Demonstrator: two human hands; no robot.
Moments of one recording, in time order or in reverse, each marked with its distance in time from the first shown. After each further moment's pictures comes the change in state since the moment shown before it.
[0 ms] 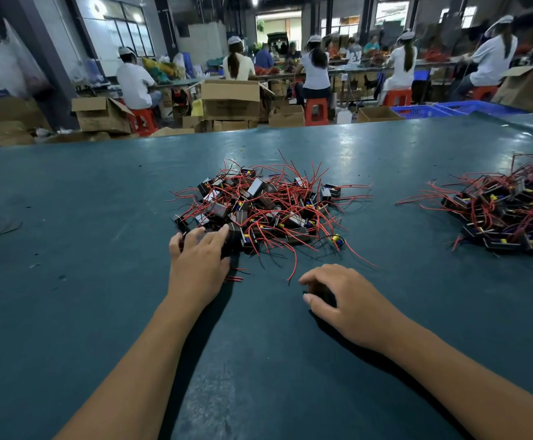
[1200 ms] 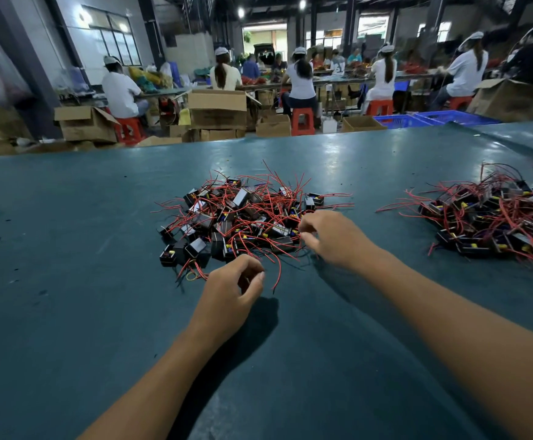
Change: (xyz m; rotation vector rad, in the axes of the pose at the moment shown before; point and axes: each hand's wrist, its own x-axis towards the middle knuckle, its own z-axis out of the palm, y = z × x) left_hand -0.039 0.067 -0.030 -0.840 0.074 0.195; right_hand 0.091 0.039 -0.049 -0.278 0.024 0.125
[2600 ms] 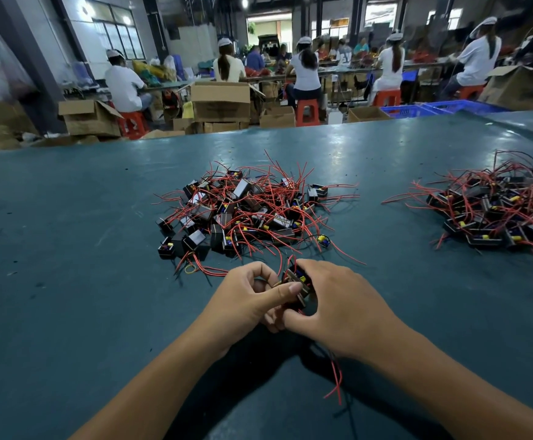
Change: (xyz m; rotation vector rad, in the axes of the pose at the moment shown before) left_hand -0.009 0.038 0.004 -0.705 -0.276 -0.470; right_hand -0.109 -0.069 0.003 0.138 -0.060 0.073
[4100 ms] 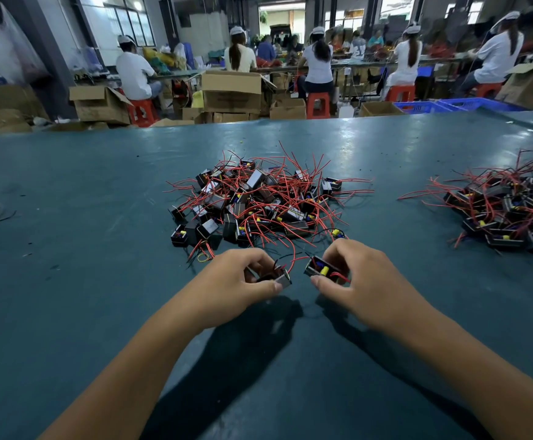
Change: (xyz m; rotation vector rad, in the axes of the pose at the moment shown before) left_hand -0.004 0.018 -0.045 0.710 -0.050 0.128; right_hand 0.015 0.028 -0.004 0.188 0.083 -0.031
